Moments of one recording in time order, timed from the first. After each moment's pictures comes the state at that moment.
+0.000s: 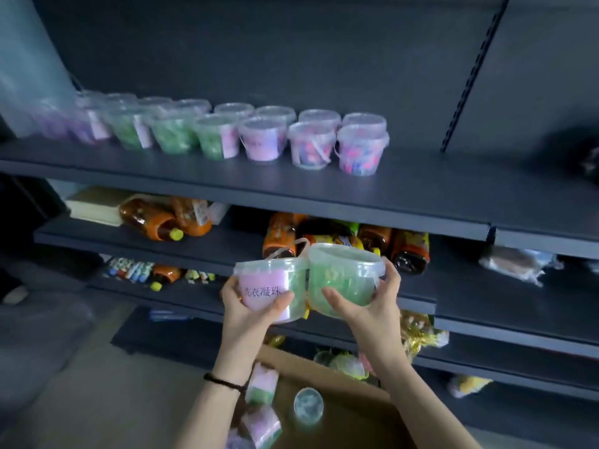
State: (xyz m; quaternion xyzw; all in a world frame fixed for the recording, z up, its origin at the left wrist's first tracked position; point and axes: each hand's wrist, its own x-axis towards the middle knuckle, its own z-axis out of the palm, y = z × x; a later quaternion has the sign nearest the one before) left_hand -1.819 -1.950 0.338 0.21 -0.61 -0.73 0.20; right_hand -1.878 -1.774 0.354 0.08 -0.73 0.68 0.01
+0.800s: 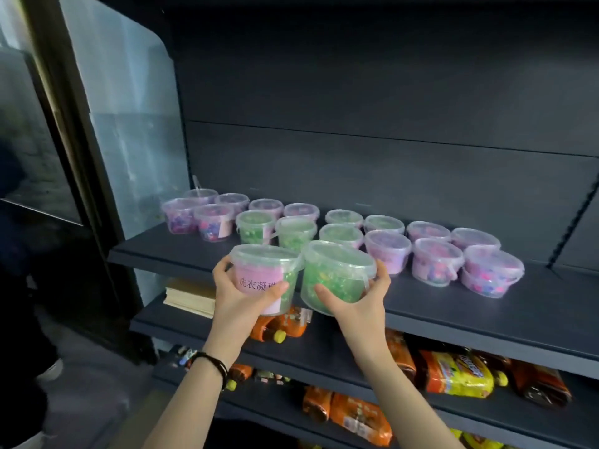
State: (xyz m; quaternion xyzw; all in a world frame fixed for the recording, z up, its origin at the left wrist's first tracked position) left_hand -1.850 -2.291 0.483 0.15 -0.66 -0.66 0.32; right_hand -1.905 -2.110 0.494 0.16 -0.69 0.70 0.06
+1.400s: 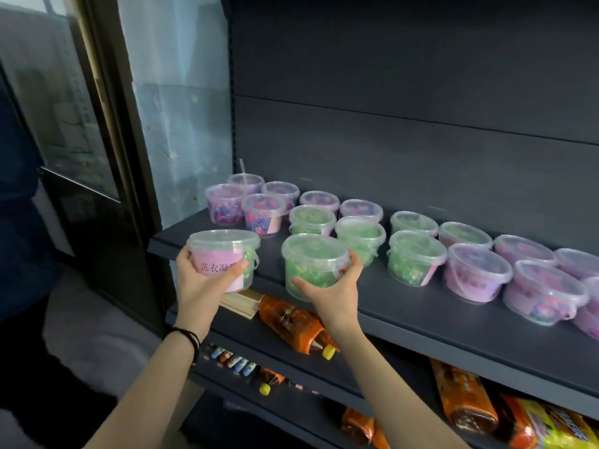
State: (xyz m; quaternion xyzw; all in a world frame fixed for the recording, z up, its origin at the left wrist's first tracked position) left_hand -1.870 -2.490 0.446 0.25 -0.63 -0.61 0.41; right_hand -1.971 -2.302 0.454 0.18 -0.71 0.68 -0.01
